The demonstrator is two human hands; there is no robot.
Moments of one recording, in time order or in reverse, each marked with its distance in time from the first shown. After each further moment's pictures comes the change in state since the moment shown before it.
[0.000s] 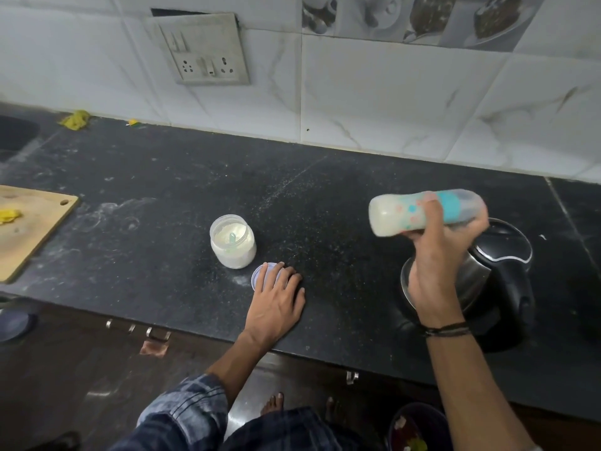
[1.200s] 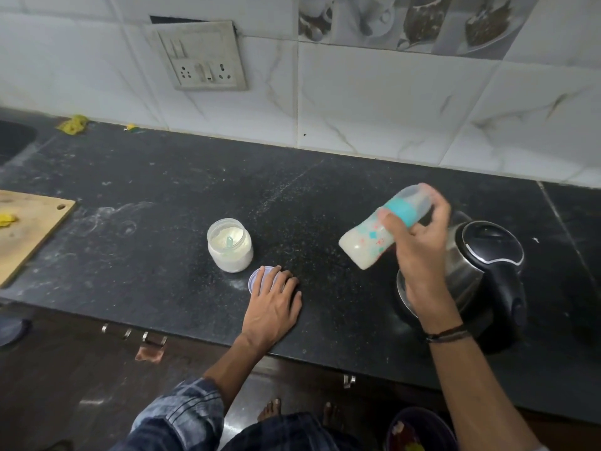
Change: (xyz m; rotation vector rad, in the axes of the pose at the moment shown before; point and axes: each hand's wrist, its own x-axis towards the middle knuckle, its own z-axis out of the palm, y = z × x) left_hand 0.001 0.002 -0.003 -0.022 0.024 -0.003; right_hand -0.006 -0.002 -0.001 -0.122 -0.222 0.031
